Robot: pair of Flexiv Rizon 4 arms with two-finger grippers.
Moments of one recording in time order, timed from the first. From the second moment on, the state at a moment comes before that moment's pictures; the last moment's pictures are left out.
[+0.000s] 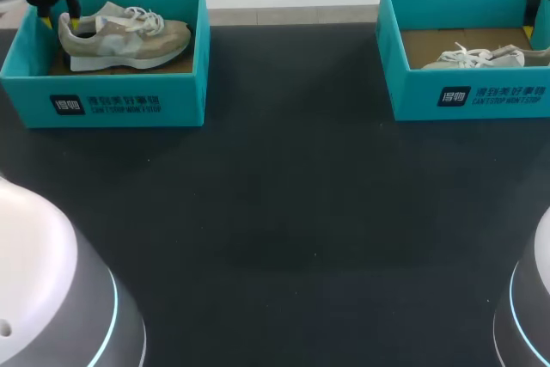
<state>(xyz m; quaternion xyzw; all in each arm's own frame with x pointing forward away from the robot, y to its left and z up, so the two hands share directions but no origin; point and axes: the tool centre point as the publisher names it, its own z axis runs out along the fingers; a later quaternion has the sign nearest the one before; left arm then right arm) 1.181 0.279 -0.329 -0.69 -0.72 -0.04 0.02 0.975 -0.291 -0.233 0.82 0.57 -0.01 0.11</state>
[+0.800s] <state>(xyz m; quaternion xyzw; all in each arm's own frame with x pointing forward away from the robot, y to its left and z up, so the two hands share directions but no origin) 1.183 0.286 -0.337 -0.70 -0.71 -0.05 0.07 0.975 -0.291 -0.233 0.82 0.57 -0.01 0.11</state>
